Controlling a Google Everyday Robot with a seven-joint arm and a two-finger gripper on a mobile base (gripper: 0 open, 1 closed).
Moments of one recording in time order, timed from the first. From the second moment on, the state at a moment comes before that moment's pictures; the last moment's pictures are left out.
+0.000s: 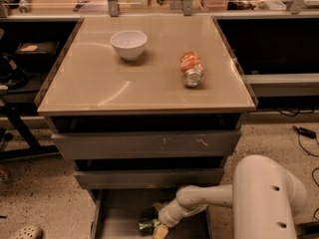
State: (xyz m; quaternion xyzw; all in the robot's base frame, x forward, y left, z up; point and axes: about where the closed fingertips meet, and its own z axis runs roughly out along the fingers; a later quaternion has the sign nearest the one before) arm 0.430 0.030 0.201 -0.60 0.71 0.32 0.17
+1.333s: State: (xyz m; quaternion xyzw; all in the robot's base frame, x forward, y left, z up) arm 0.450 0.035 0.142 -0.60 0.71 0.31 0.19
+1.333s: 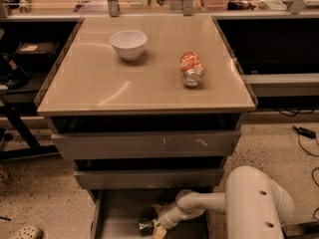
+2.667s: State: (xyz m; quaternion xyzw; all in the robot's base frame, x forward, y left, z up) arm 0.450 0.036 0.140 -0.60 0.71 0.31 0.19
